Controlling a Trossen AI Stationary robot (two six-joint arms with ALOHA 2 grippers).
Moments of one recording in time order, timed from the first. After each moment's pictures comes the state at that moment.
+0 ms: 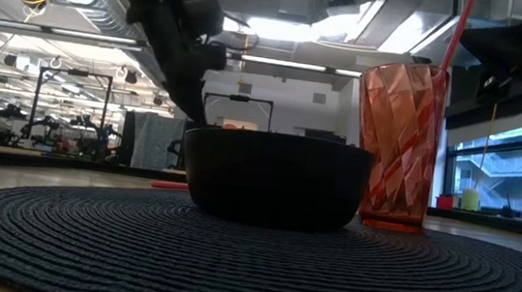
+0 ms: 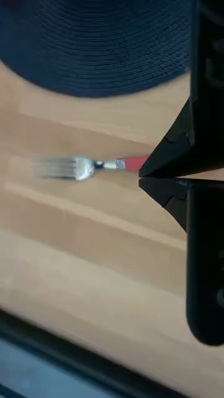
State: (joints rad) left arm 0.49 1.48 0.98 -0.46 0.08 0.18; right arm 0.17 0.00 0.01 0.25 0.30 0.15
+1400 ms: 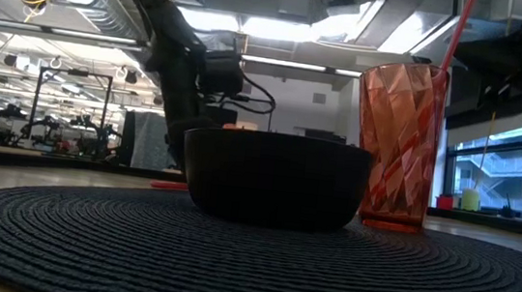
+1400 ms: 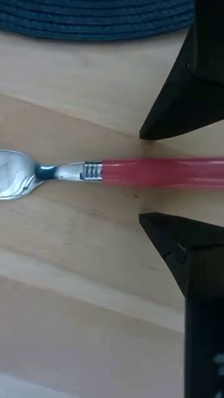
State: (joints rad) left arm 0.44 1.81 1.01 -0.40 0.09 0.09; right arm 0.17 0.00 0.01 0.21 0.39 0.12
